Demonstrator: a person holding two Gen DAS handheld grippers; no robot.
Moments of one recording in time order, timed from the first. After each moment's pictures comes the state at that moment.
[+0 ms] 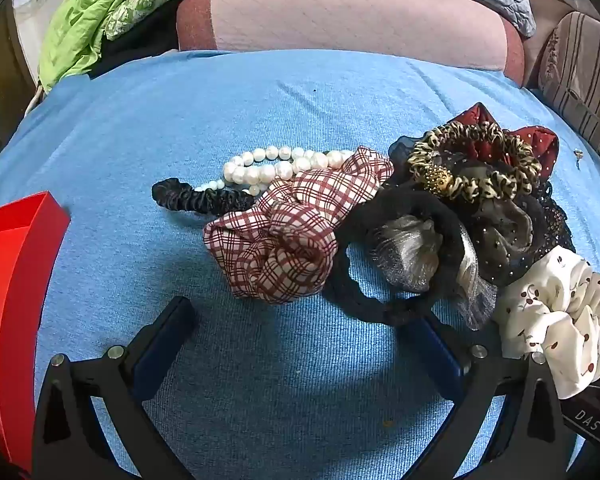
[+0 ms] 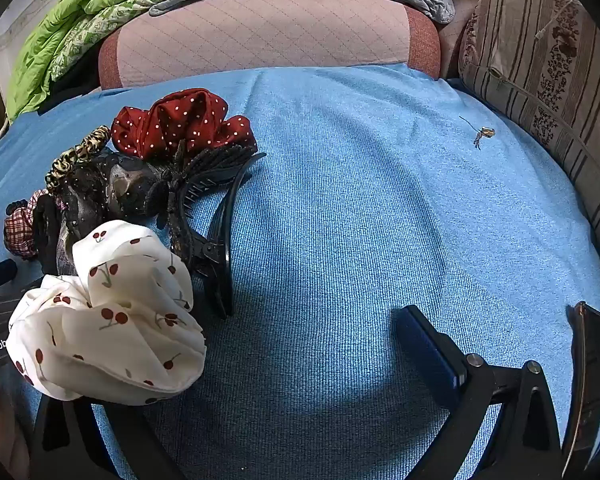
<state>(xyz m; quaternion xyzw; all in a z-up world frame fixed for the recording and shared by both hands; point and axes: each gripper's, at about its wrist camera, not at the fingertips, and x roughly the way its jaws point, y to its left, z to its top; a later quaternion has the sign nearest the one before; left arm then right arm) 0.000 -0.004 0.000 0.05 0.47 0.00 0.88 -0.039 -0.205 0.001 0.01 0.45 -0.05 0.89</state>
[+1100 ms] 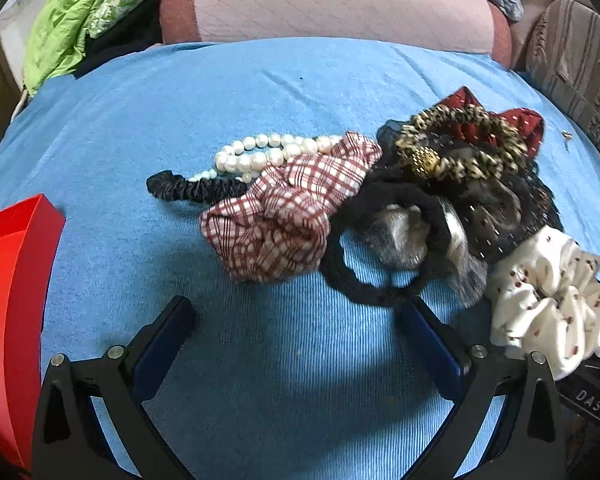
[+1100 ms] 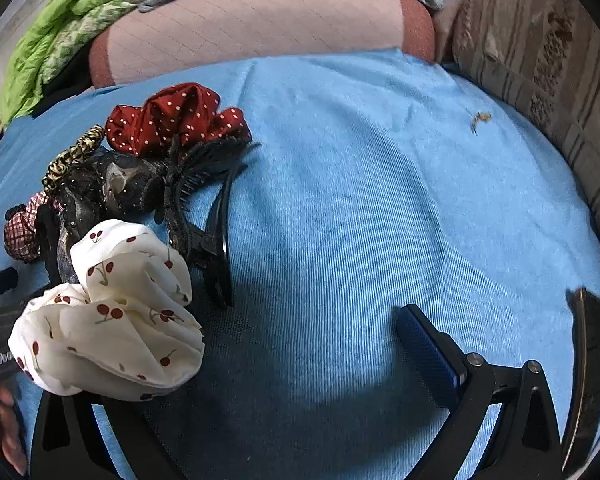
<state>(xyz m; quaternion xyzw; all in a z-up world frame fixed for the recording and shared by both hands) -0.006 0.005 0.009 0.03 0.50 -0.04 0.87 -0.044 -0.205 0.003 0.04 0.47 -0.06 0.88</state>
